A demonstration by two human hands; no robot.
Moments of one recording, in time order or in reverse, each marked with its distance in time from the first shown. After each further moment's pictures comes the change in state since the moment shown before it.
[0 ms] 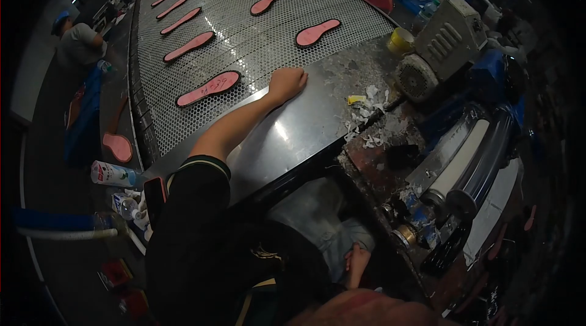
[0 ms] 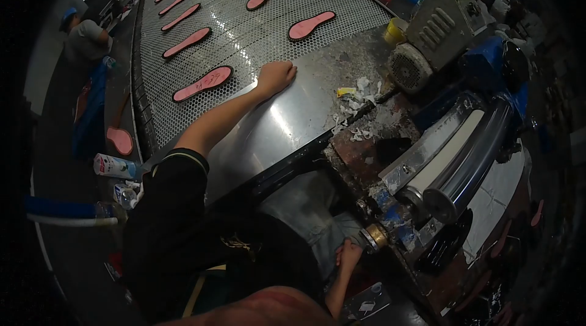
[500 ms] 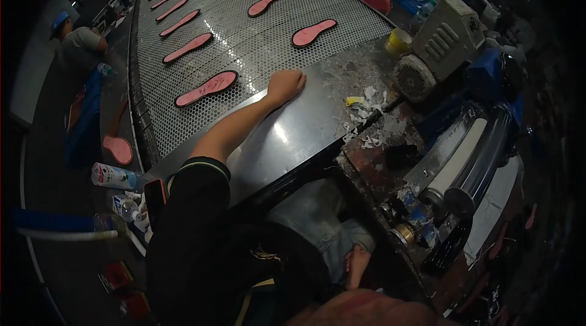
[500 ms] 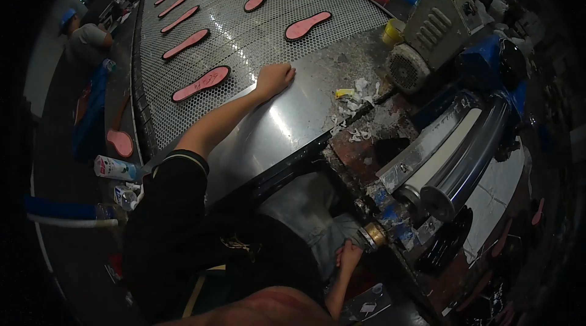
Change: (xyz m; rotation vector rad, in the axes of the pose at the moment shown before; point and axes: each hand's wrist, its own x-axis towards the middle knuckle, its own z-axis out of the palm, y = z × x) left_hand 0.001 -0.004 0.006 -0.010 0.044 0.016; right_hand 0.001 -0.022 0.008 -0.026 -0.004 -0.037
